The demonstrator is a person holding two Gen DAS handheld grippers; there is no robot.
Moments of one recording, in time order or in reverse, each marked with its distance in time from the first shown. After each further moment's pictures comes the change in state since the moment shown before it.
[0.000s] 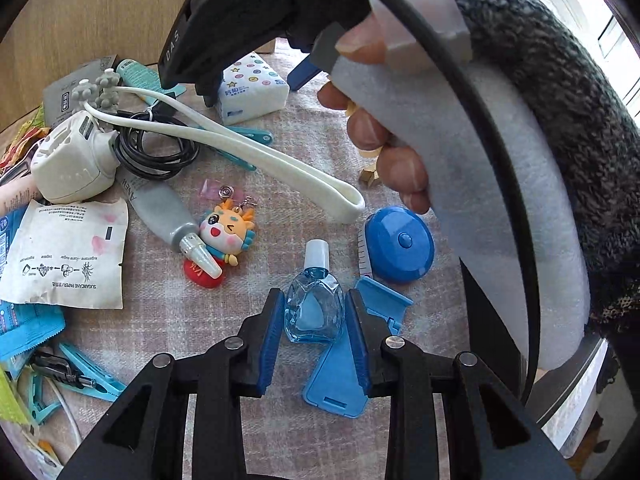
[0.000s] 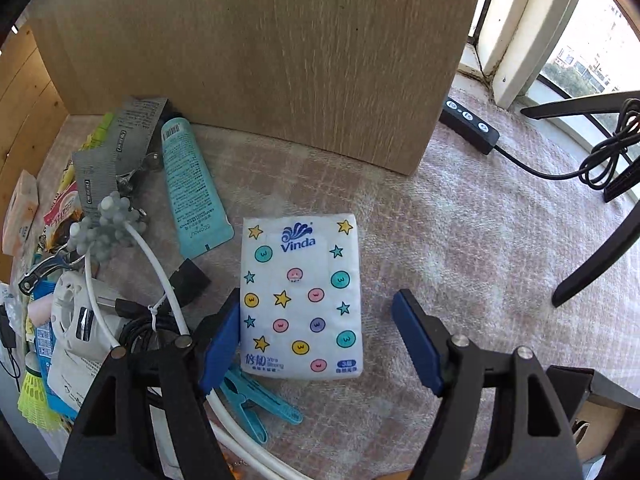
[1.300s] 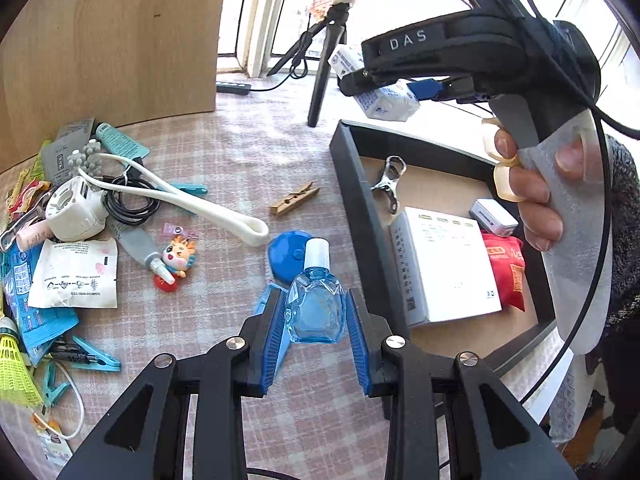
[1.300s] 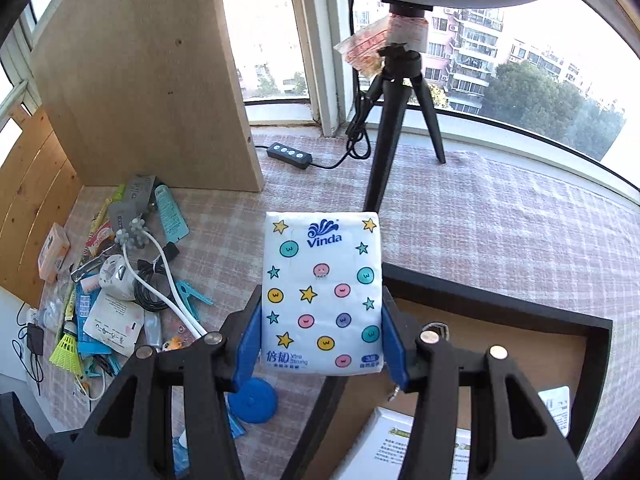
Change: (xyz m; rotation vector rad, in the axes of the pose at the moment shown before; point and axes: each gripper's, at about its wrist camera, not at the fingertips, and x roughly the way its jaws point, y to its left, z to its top) left arm -0.071 -0.068 -0.011 0.106 -0.092 -0.101; right arm -0.164 -0.123 -0.108 0.232 -0.214 -0.036
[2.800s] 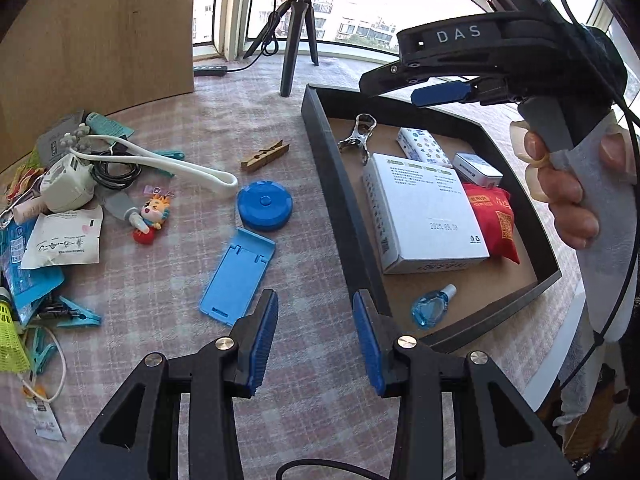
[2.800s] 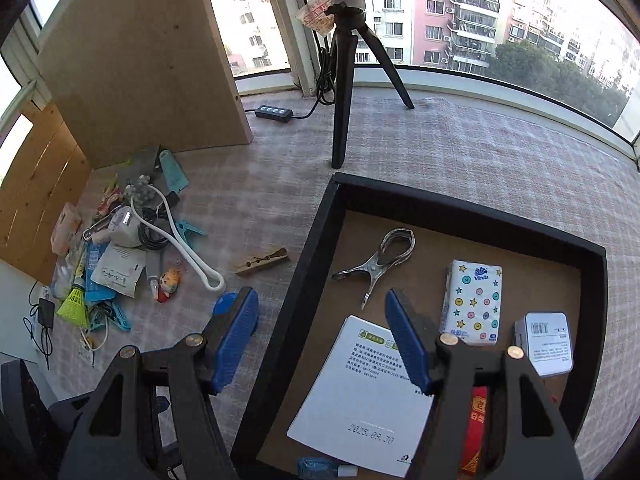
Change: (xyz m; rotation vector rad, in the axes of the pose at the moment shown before) left arm 0.003 -0.010 -0.034 0.038 0.042 0.046; right arm -0.017 -0.010 -0.051 0.003 0.062 0.075
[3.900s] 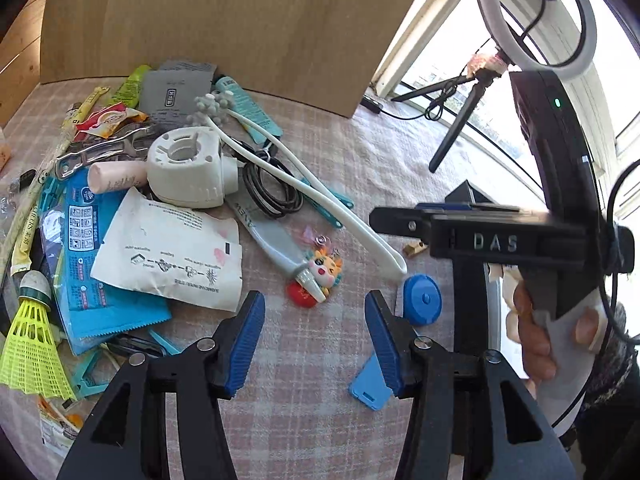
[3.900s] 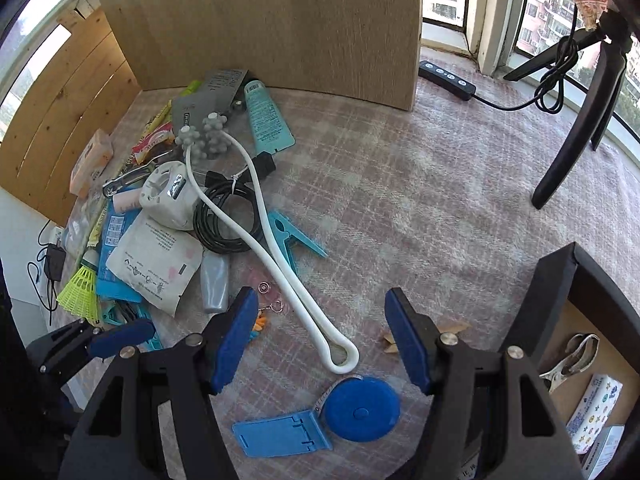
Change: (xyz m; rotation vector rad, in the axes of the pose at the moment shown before) left arm 0.003 0.148 0.044 -0.419 -0.085 0.020; right arm 0.119 0.112 0.030 -0.242 0.168 0.164
